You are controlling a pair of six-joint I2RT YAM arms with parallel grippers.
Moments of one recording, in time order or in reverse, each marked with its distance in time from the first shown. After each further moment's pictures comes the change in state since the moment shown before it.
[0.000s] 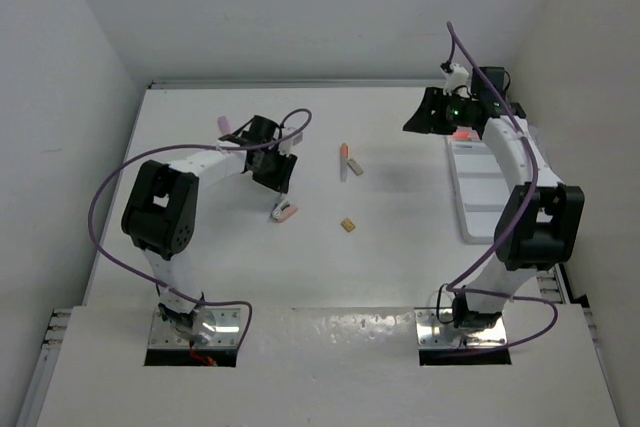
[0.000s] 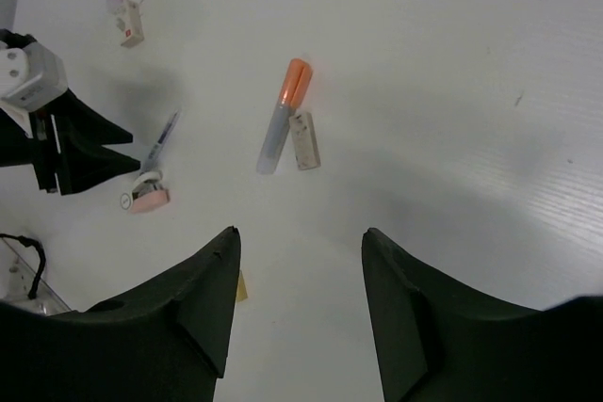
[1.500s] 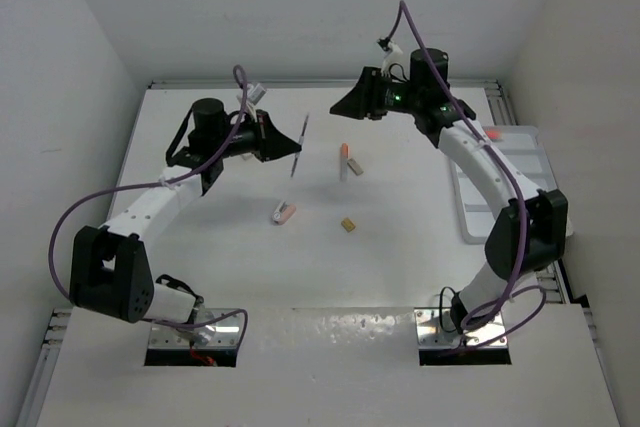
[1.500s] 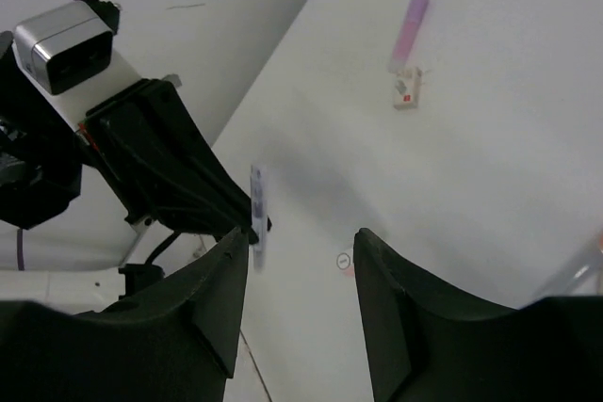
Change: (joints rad) left arm 0.109 -0.443 -0.216 0.559 0.602 -0.463; right arm 0.375 -0.060 0.045 0.346 -0.092 0.409
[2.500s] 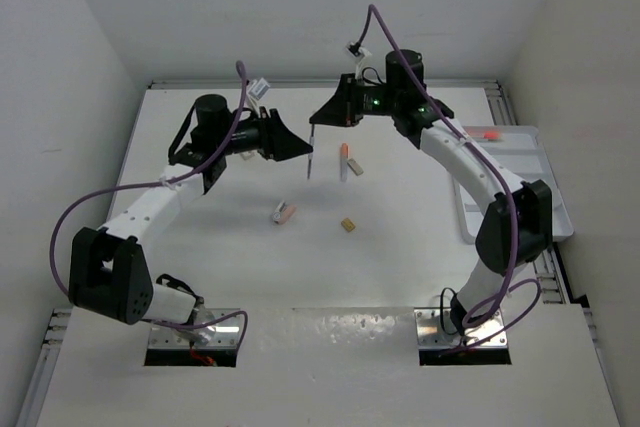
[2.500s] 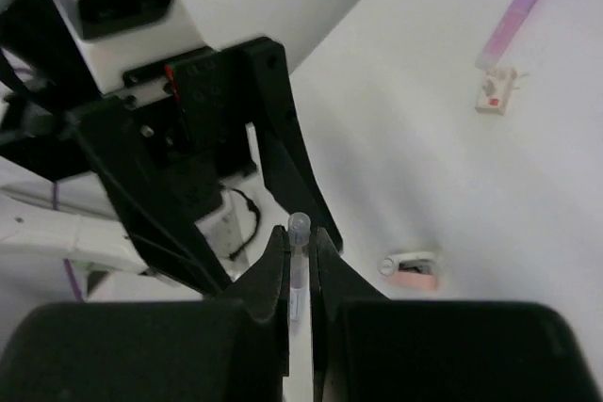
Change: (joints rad) left arm -0.033 -0.005 0.018 0.061 0.064 -0.182; right arm 0.110 0.077 0.059 0.086 -0.102 0.006
